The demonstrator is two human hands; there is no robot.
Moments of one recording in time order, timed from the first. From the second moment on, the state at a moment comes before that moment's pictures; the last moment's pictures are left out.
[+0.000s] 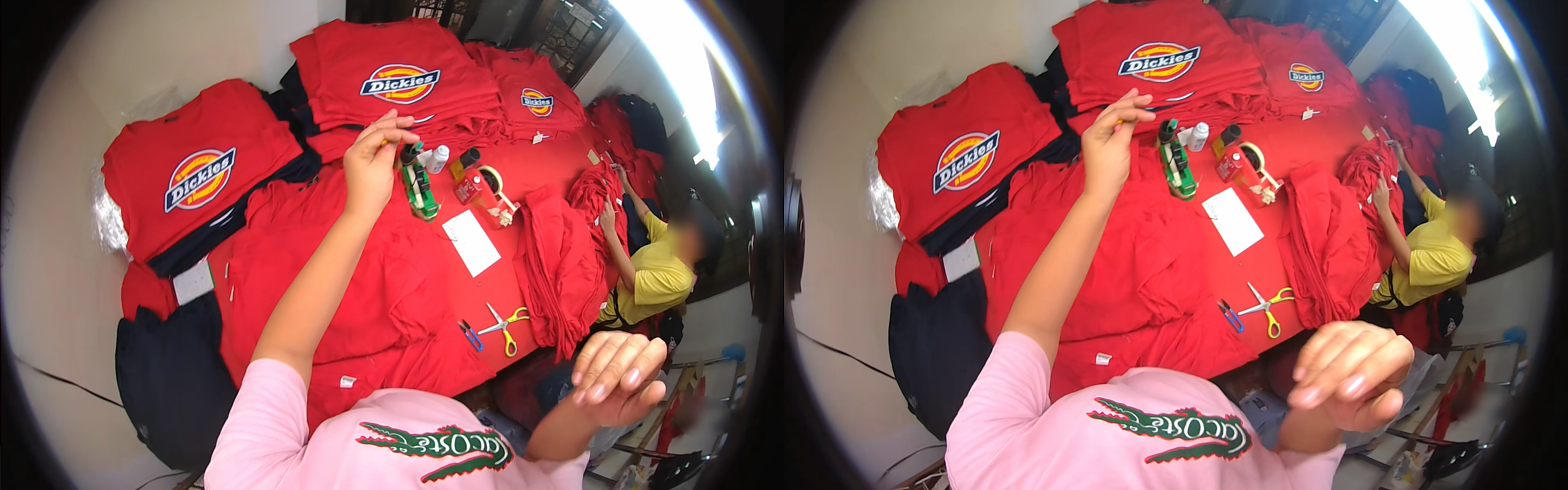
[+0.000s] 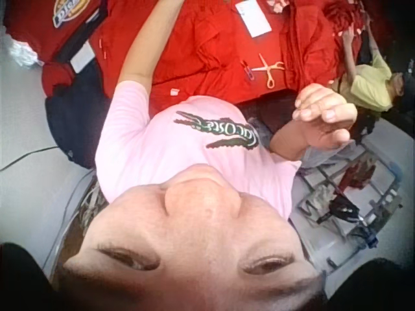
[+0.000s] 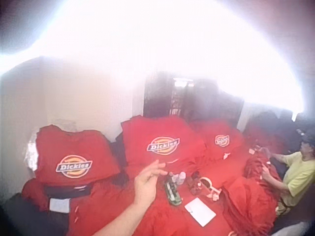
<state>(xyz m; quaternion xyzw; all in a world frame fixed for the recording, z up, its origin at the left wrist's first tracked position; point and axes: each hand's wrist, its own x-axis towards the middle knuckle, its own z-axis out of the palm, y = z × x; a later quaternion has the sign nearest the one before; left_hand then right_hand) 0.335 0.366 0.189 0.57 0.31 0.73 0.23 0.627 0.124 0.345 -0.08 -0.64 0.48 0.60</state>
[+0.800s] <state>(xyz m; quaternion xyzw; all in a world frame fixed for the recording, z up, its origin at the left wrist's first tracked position) 0.284 0.217 0.086 0.53 0.50 0.64 0.25 0.761 0.010 0.105 -0.73 -0.63 0.17 0.21</state>
